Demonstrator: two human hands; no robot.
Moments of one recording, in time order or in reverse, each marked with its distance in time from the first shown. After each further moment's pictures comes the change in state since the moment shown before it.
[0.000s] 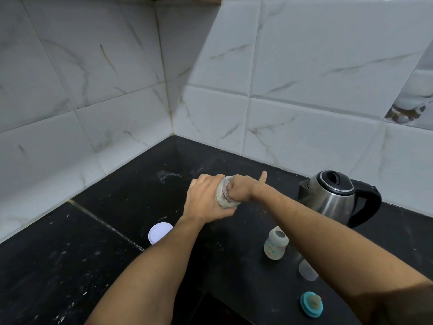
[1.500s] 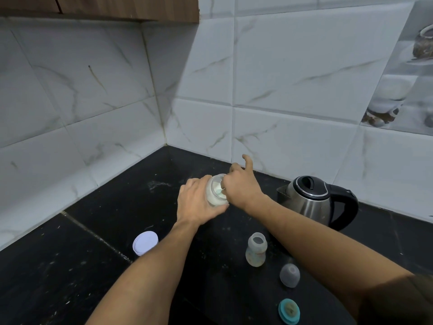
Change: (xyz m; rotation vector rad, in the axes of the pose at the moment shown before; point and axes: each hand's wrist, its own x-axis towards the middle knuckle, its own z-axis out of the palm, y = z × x) left_hand 0.015 0.043 0.007 -0.101 0.079 -0.118; right_hand 0.011 0.064 -0.003 -0.543 0.580 -0.294
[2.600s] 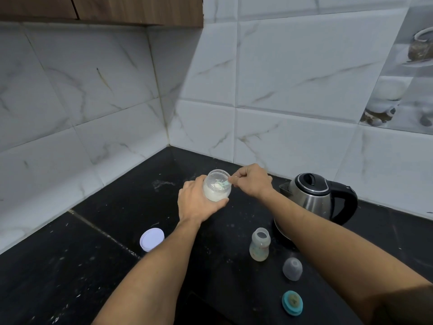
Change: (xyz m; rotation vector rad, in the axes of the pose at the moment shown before) left_hand -0.010 -0.003 -0.012 -0.091 0.035 -0.205; right_hand -0.010 0.015 0.000 1.052 -0.010 0.521
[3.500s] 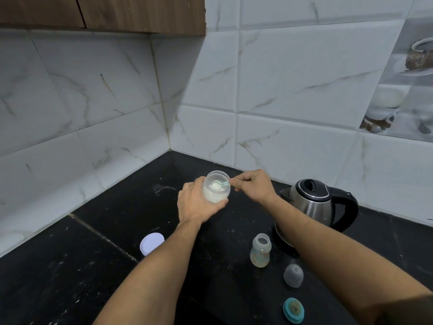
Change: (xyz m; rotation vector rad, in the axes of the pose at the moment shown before) left_hand 0.007 0.001 -0.005 0.000 0.038 -0.004; right_hand 0.003 0.011 0.000 0.282 -0.029 -0.065
